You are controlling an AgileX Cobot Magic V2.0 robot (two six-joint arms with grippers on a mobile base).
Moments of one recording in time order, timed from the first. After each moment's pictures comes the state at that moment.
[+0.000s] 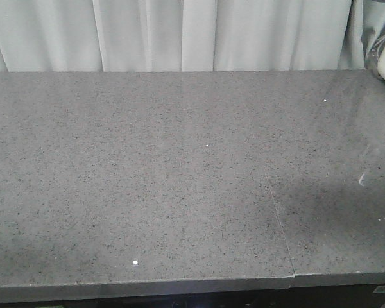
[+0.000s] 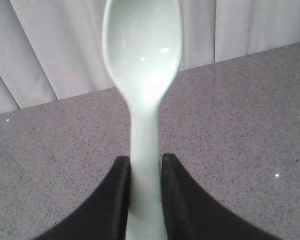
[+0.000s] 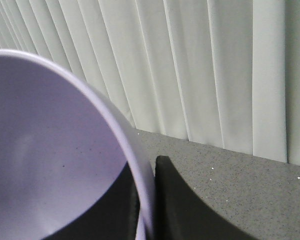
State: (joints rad) left arm -0.51 0.90 -1.17 0.62 0.88 -0.50; right arm -0.32 1.23 -1.57 1.20 1.13 -0.78
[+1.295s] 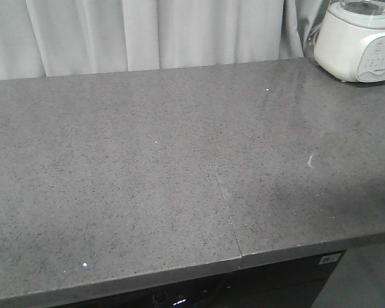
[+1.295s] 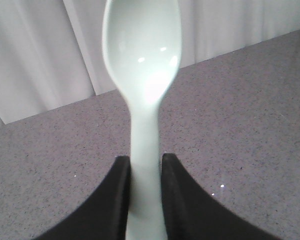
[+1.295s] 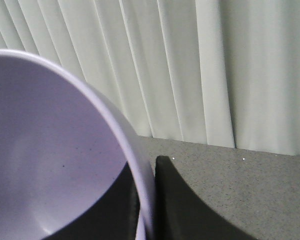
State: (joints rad) left arm -0.51 0.90 -1.17 0.62 0.89 -0.50; right arm -0.32 1.23 -1.57 1.20 1.13 -0.78
